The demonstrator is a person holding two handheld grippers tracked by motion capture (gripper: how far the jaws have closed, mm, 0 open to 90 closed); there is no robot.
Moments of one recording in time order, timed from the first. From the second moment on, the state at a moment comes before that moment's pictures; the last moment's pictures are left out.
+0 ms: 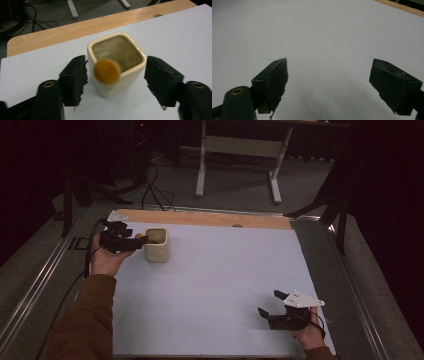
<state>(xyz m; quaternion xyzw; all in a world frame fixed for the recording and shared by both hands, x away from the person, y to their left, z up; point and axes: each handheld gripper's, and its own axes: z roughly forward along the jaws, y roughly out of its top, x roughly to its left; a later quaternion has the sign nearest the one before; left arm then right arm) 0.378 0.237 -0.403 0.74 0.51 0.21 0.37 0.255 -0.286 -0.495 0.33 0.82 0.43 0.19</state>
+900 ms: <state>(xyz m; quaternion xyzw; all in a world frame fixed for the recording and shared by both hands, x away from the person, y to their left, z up) 0.347 0.247 -0.402 0.72 0.50 0.26 0.40 0.255 -0.286 -0.494 0.33 0.82 0.43 0.19</state>
